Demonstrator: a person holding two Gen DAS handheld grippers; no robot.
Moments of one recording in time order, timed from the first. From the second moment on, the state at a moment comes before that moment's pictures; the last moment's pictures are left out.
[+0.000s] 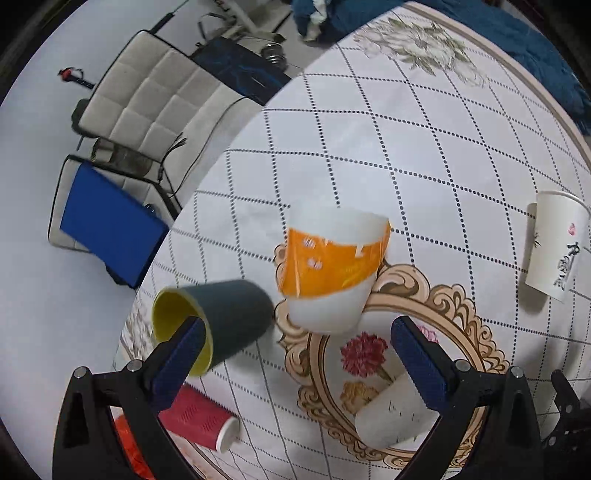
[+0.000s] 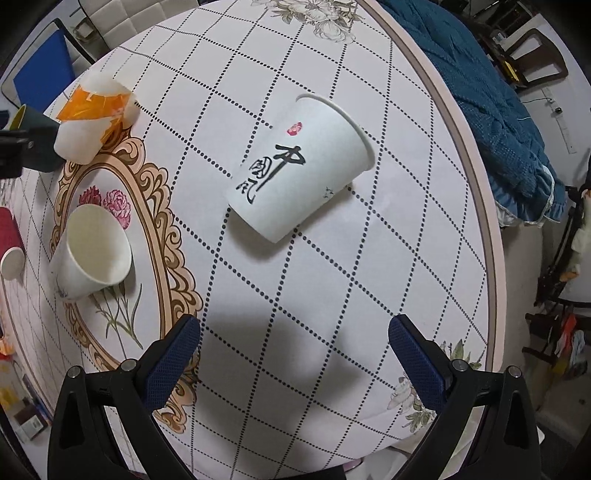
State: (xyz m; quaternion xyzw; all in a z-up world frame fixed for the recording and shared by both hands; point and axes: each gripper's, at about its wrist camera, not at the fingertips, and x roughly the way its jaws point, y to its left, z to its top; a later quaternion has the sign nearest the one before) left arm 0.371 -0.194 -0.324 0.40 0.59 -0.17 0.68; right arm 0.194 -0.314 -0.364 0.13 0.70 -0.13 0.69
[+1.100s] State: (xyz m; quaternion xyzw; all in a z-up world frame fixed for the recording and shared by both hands) left arm 0.388 -0.229 -0.403 0.45 0.62 -0.21 0.60; right arm 0.214 -0.328 -0.383 0.14 0.71 -0.15 0.67
